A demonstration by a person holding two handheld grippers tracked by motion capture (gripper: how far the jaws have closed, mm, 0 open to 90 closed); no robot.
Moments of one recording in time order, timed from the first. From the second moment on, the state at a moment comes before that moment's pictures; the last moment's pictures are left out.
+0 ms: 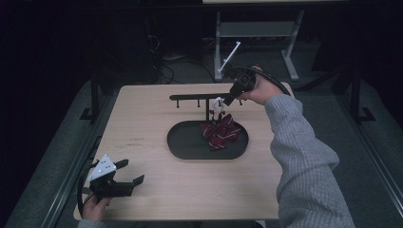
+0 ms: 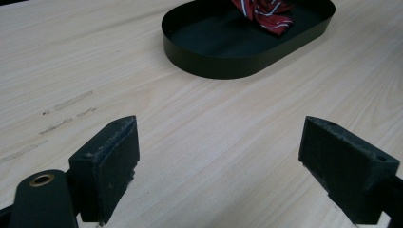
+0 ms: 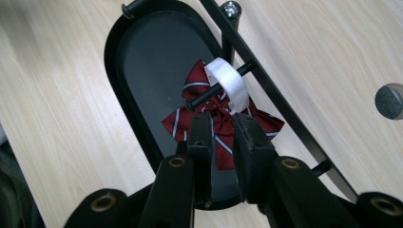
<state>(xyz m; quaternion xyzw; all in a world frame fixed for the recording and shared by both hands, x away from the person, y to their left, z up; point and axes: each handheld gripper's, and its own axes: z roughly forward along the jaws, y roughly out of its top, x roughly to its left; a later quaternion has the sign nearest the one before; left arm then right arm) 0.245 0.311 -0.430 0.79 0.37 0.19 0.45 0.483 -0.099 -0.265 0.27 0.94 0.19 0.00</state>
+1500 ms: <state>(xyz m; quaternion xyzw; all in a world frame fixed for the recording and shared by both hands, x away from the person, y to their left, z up) 0.244 0.310 -0.430 0.79 0.37 0.19 0.45 0.436 -0.136 -0.273 0.27 0.94 0.23 0.00</state>
